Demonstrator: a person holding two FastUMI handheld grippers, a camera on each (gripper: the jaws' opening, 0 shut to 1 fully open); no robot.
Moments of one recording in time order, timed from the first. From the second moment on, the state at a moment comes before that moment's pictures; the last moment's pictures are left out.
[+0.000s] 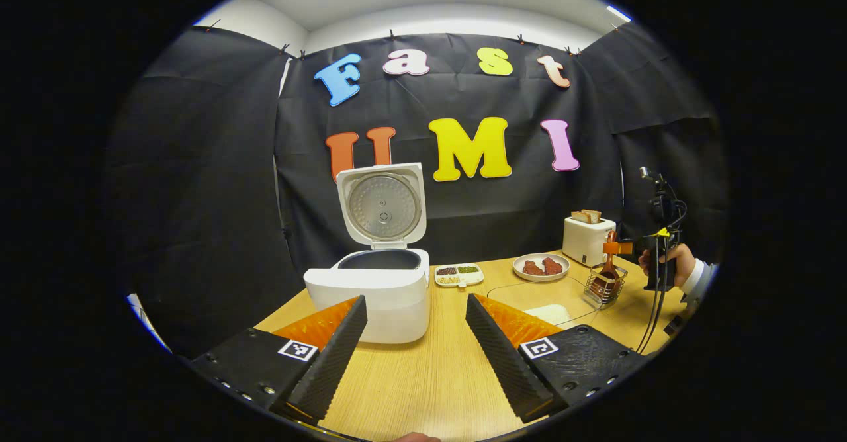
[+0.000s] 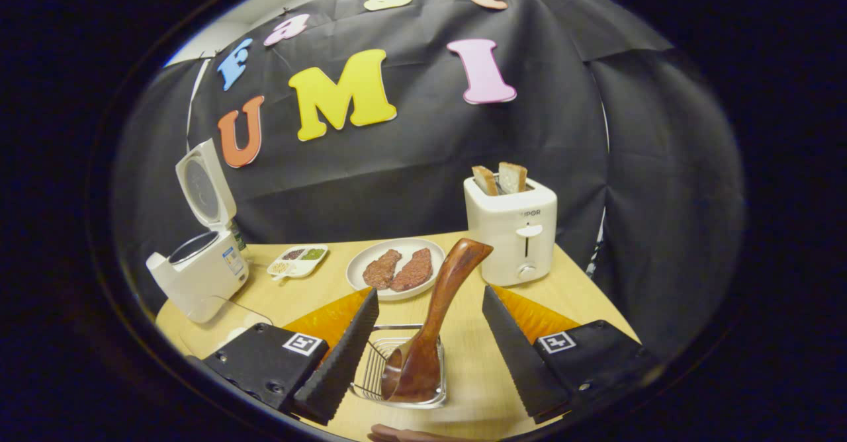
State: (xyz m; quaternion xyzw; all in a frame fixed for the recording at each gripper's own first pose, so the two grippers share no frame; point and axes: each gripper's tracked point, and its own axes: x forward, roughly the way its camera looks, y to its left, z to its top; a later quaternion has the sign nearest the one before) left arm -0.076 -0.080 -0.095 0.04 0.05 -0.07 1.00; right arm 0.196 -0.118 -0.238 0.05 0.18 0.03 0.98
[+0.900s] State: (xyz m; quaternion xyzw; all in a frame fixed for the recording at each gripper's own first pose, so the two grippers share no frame) left arm -0.147 -0.088 -0.073 0.04 0.00 -0.09 1.00; right arm 0.195 -0.113 -0.213 0.16 0.19 0.08 0.96
